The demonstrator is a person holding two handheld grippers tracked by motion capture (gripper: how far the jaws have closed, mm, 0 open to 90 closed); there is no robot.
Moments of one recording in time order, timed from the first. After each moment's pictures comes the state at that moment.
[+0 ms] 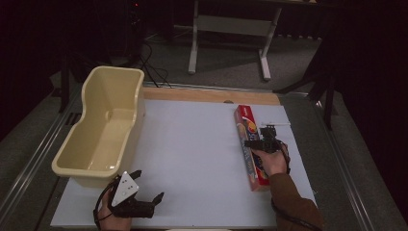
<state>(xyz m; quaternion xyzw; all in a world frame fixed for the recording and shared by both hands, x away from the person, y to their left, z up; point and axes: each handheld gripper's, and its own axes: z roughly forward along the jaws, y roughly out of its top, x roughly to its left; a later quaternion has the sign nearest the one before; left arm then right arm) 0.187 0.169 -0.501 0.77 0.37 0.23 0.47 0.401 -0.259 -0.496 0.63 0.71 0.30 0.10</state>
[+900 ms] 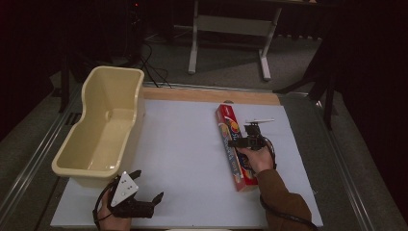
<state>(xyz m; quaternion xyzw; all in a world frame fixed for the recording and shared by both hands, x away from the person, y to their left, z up) 0.186 0.170 -0.500 0.77 0.37 0.23 0.47 0.409 -0.213 -0.496 0.60 0.73 0.31 0.02</state>
